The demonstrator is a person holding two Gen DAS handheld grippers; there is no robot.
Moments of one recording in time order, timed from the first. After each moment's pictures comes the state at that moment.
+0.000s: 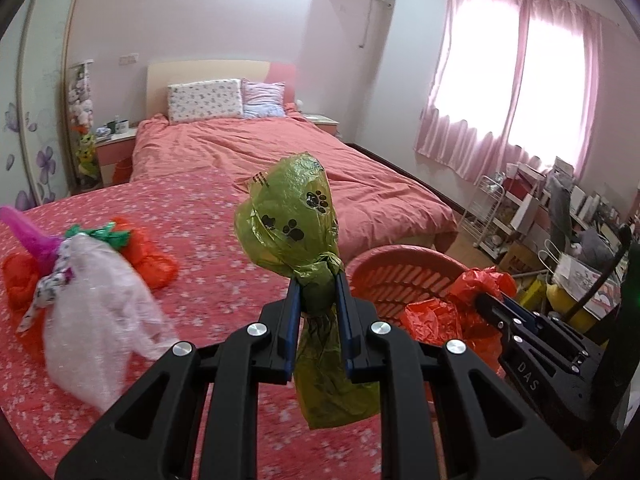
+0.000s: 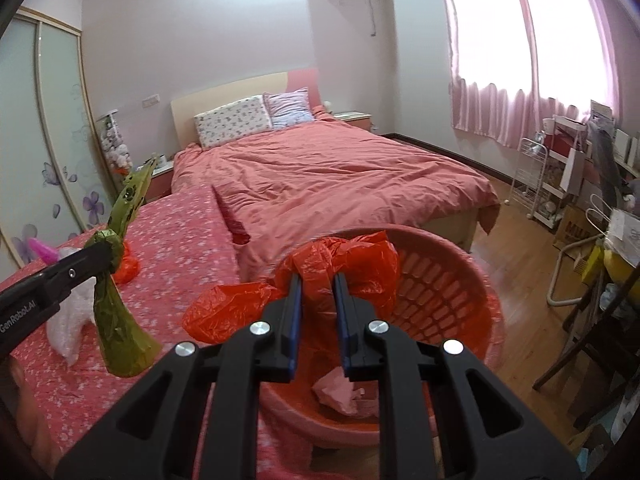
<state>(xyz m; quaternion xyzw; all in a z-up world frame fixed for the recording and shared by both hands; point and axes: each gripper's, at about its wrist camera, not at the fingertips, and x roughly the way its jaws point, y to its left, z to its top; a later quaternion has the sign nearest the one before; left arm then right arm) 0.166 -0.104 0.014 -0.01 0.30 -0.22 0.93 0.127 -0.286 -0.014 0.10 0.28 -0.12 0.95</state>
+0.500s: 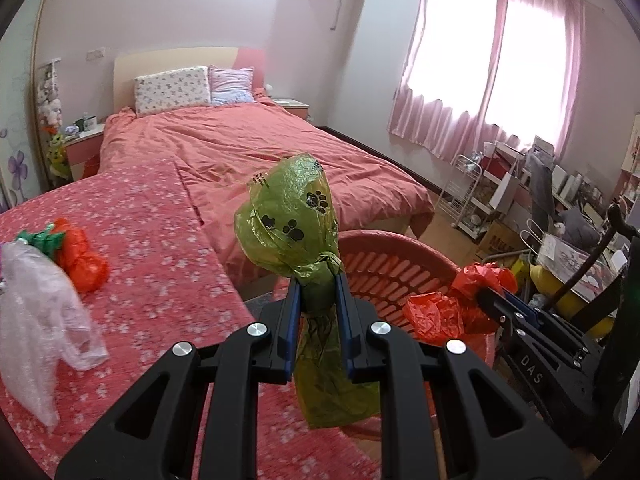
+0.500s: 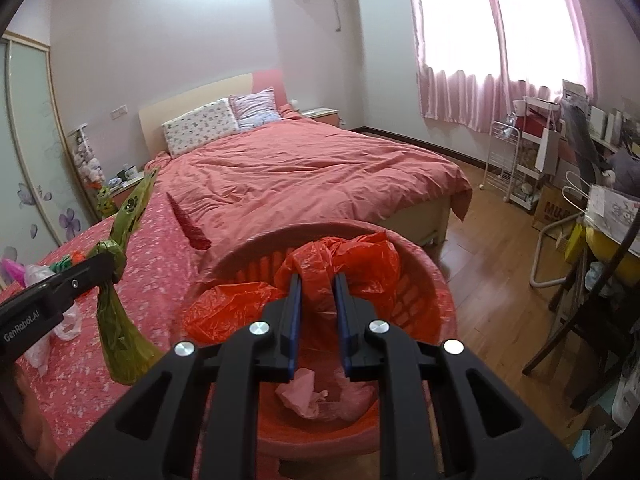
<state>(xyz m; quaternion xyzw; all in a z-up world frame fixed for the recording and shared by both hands) 0.178 -0.159 -0.001 0.00 0.32 -0.27 0.91 0.121 -0.344 -0.032 0.12 0.28 -0.16 0.94</state>
